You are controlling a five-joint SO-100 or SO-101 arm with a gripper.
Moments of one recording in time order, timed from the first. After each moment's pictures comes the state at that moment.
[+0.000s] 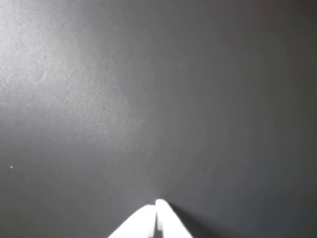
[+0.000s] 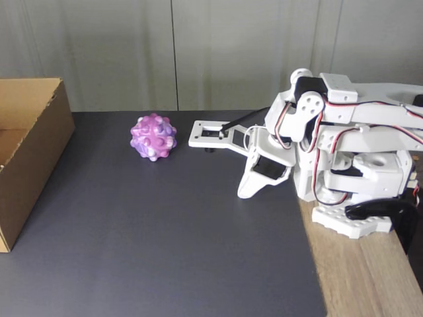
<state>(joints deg) 10.6 179.8 180.0 63.6 175.9</state>
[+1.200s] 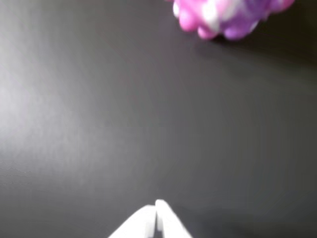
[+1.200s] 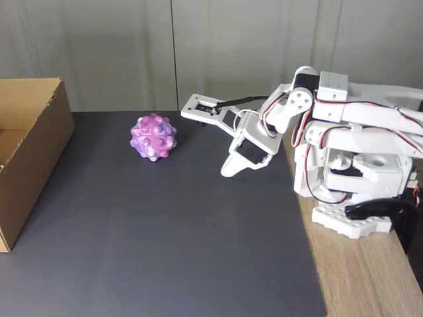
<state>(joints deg) 26.2 178.9 180.5 46.5 183.0</state>
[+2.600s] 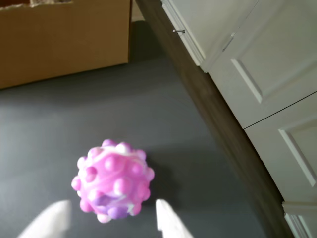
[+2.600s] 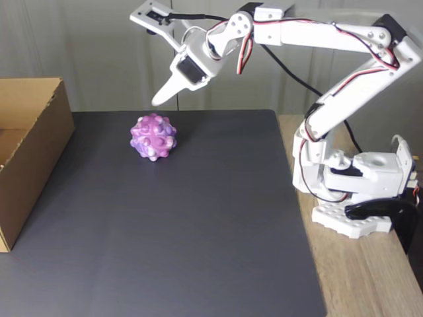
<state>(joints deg) 38.8 124.4 132.6 26.4 191.7</state>
